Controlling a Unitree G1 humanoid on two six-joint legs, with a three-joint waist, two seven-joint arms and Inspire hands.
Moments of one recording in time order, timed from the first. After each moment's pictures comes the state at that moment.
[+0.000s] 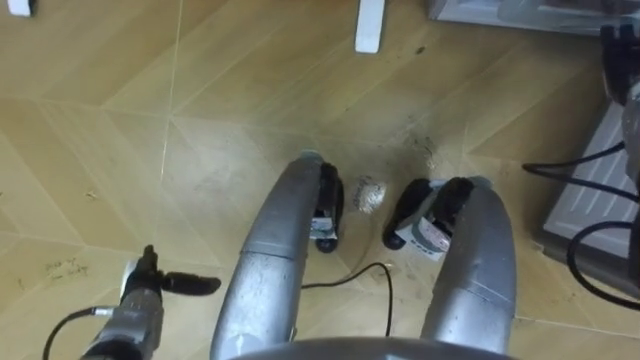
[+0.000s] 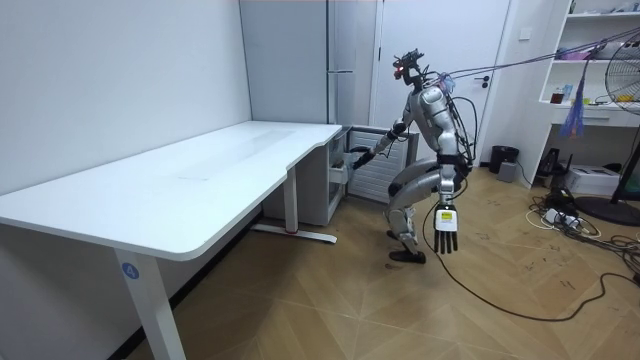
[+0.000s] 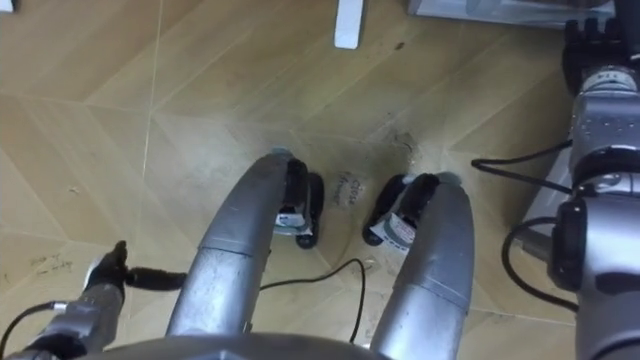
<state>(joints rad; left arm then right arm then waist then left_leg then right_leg) 0.03 0.33 -0.16 1.08 -0.17 0.04 0.16 -0.67 -0.58 -0.14 1.21 1.61 -0.06 0.07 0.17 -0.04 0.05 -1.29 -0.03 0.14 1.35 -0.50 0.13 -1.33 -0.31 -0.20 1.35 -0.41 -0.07</state>
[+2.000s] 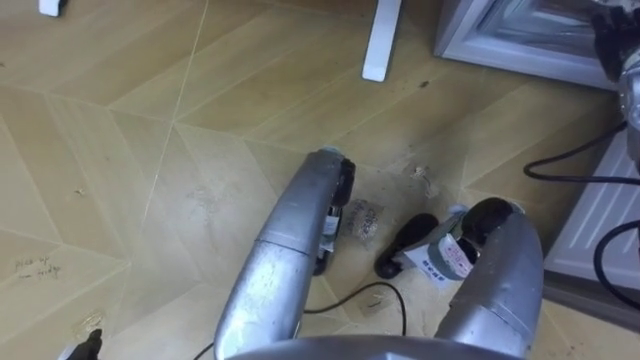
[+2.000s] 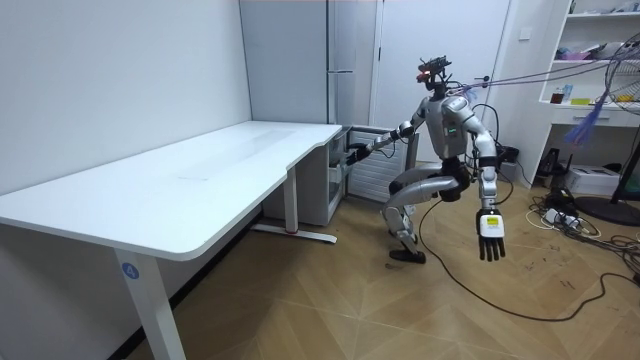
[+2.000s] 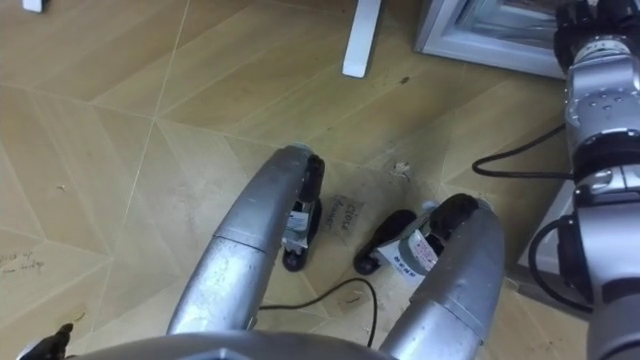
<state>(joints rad) 0.33 0.51 -0.12 0.96 -0.14 0.01 0.05 -0.67 -0.62 0.13 1.00 1.65 -0.11 -0.18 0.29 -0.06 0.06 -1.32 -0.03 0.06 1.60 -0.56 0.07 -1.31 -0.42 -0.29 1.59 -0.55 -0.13</state>
